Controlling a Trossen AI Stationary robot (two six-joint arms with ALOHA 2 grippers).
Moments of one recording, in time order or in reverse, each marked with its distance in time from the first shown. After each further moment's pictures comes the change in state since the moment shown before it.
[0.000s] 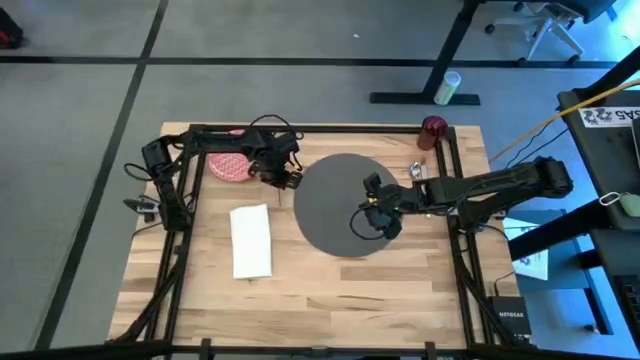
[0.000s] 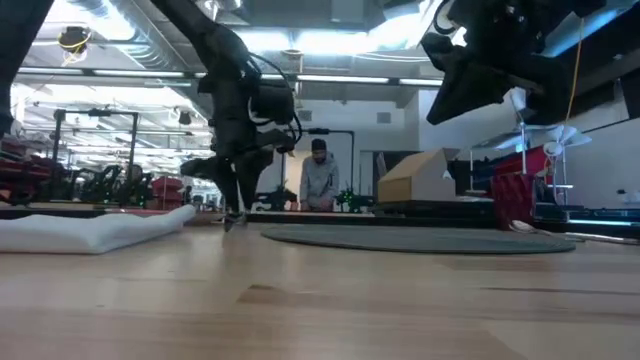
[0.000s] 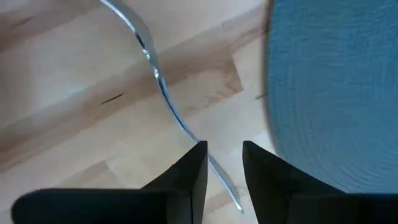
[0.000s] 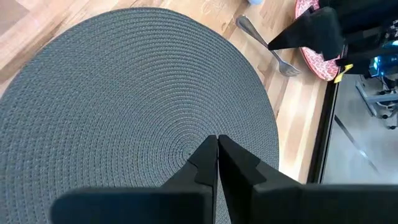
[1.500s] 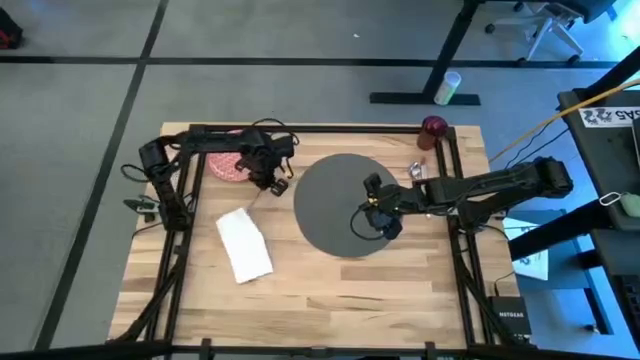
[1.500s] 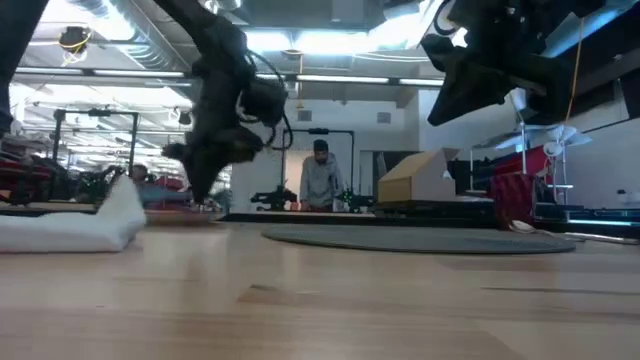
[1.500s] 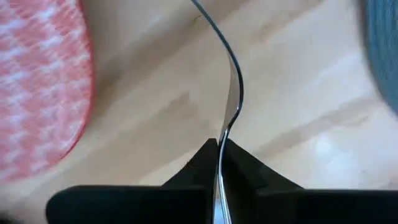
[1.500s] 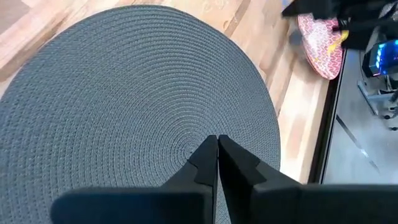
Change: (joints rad) left arm -0.035 -0.029 0.039 -0.319 -0.130 0.214; right arm 0.000 0.000 0.000 -0.002 0.000 0.001
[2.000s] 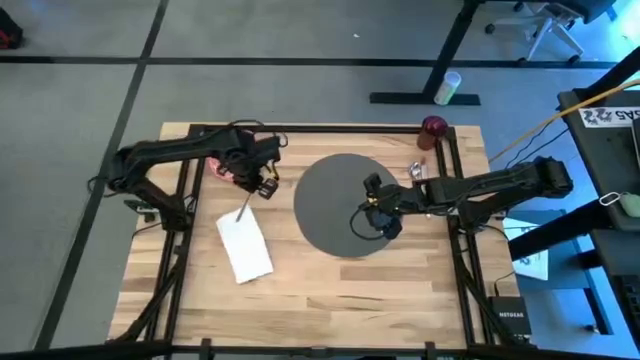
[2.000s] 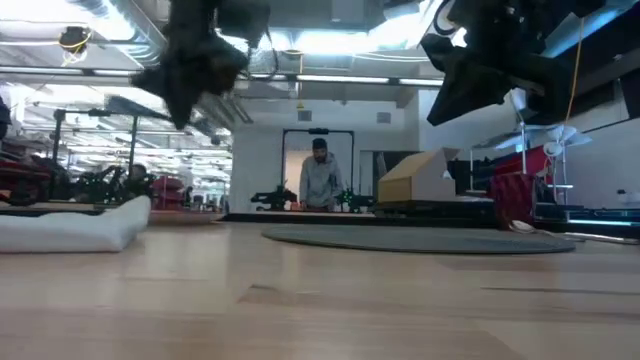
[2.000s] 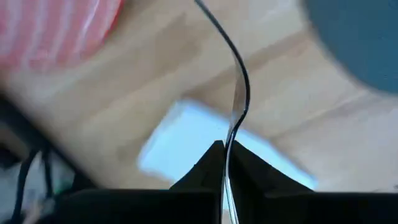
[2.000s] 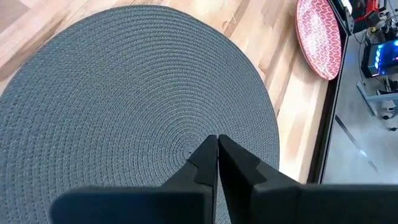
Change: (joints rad) left arm -0.190 -0.272 0.074 -0.298 -0.023 -0.360; right arm 0.000 0.000 0.000 -0.002 0.000 -0.004
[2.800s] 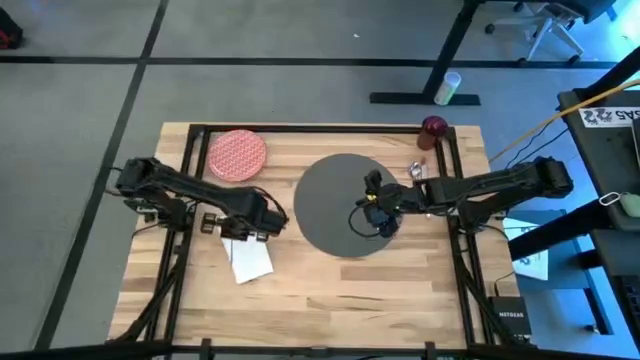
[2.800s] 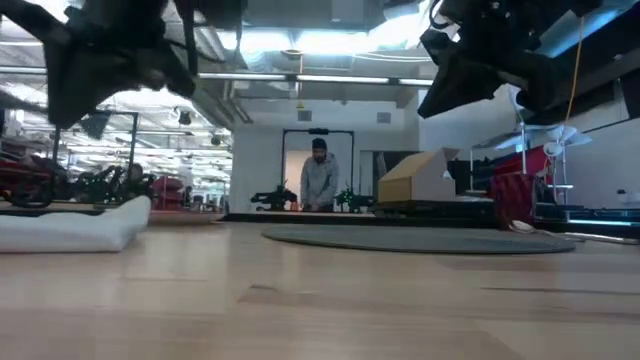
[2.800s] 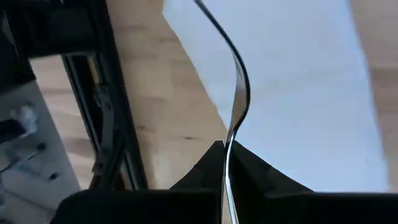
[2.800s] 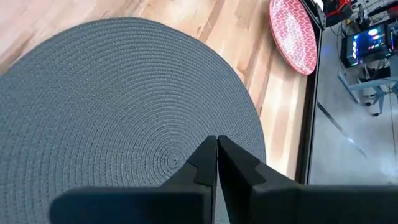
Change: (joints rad) left arm -0.461 0.199 -0.055 -0.059 0.088 -0.863; right arm 0.000 0.000 0.000 0.055 0.053 0.063
